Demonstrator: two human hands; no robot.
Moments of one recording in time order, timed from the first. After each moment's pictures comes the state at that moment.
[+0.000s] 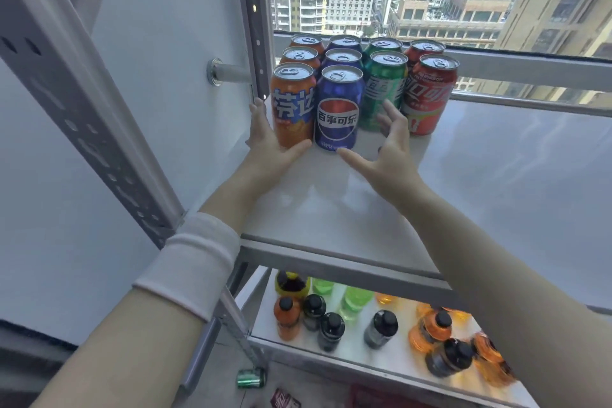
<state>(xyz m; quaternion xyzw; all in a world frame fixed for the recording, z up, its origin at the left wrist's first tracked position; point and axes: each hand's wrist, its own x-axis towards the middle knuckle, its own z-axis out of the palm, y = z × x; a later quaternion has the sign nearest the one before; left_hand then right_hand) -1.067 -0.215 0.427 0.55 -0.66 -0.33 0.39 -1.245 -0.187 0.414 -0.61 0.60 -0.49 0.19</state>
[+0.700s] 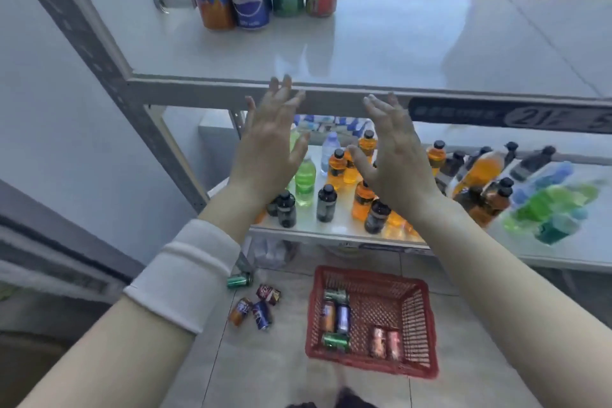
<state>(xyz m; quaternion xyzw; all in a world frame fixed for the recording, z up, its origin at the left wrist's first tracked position) -1.145 0.061 0.383 0.45 -0.83 -0.06 0.32 -1.321 0.118 0.374 -0.70 0.64 -0.32 -0.01</state>
